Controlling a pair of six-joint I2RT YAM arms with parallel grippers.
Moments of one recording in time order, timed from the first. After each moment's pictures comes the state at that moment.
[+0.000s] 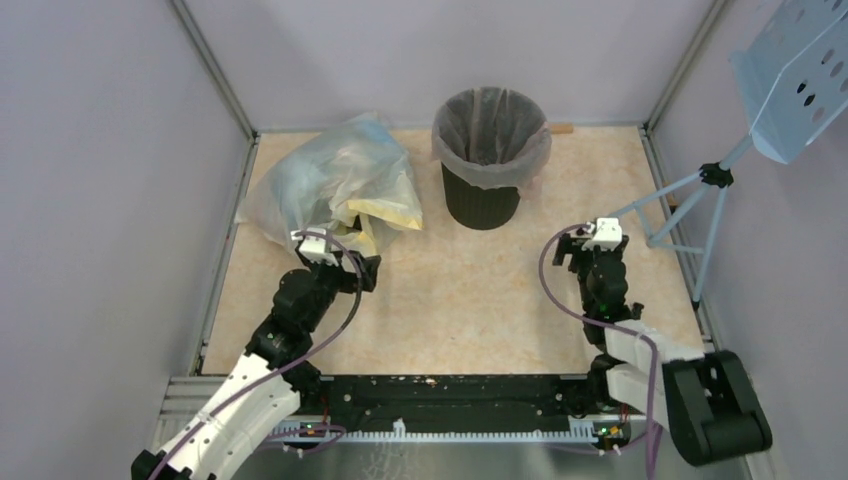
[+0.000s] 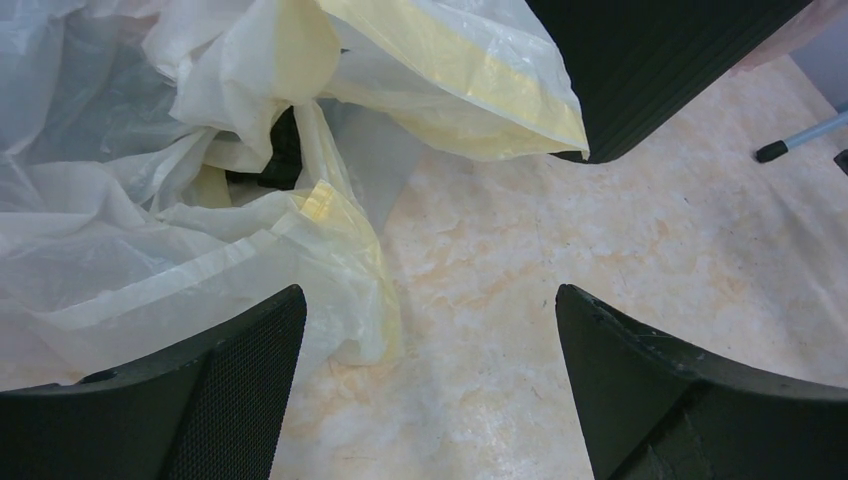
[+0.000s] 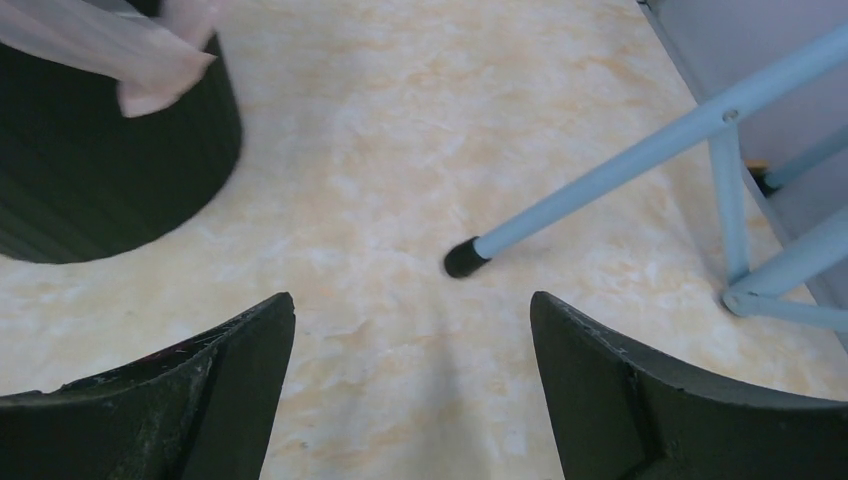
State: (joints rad) left arm -0.47 0.51 0.33 0.01 -0.10 -0.31; right arm 0.22 0.97 0.14 0.72 0.28 -0.01
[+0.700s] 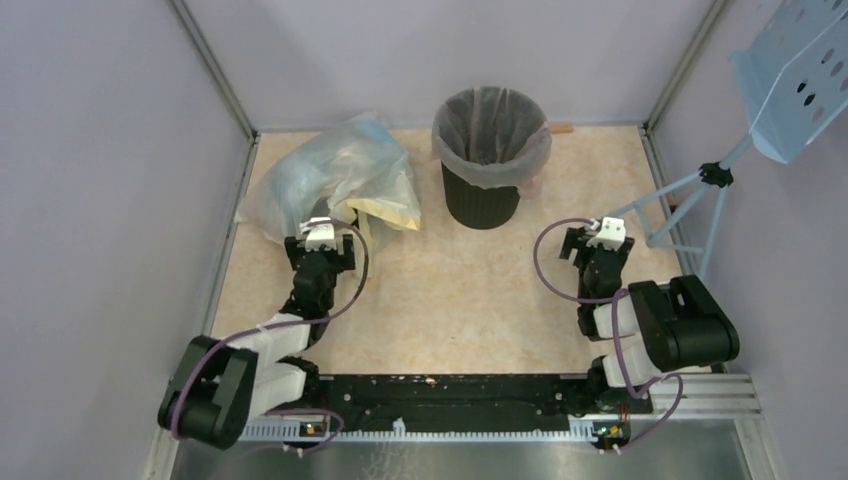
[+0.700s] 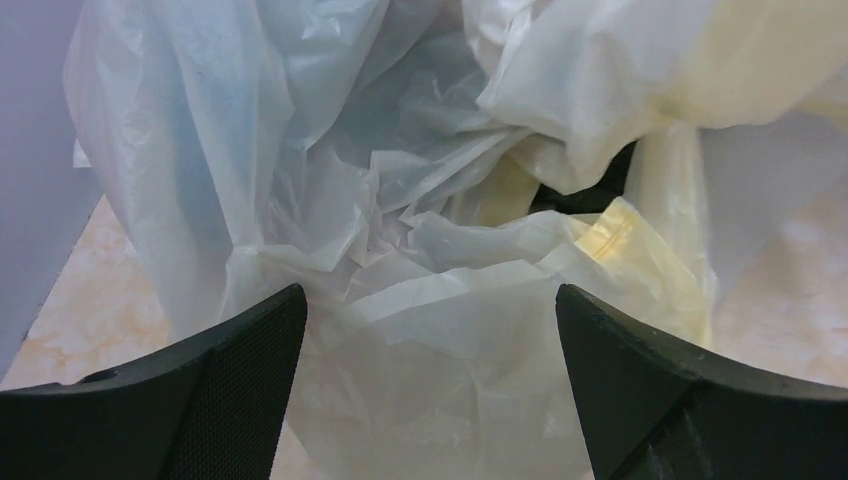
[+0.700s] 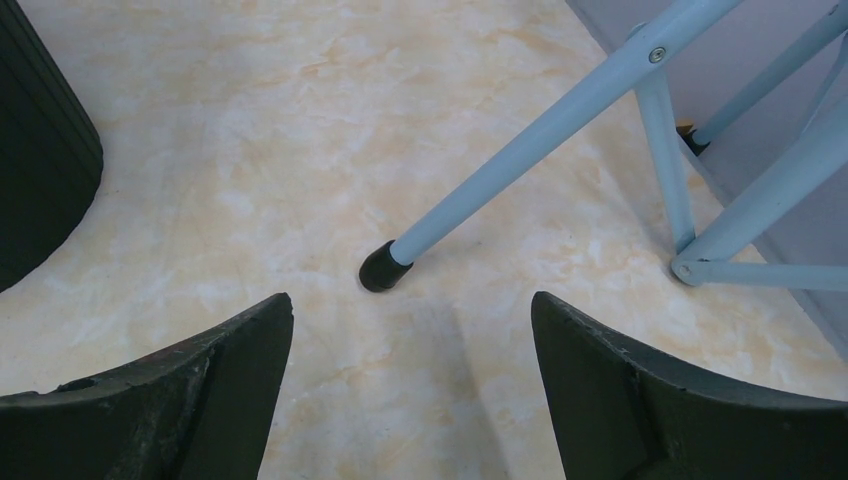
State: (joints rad) left arm -0.33 1.07 0.19 0.69 -0.44 0.00; right arm 0.13 1.47 0.12 1.24 0.40 -0.02
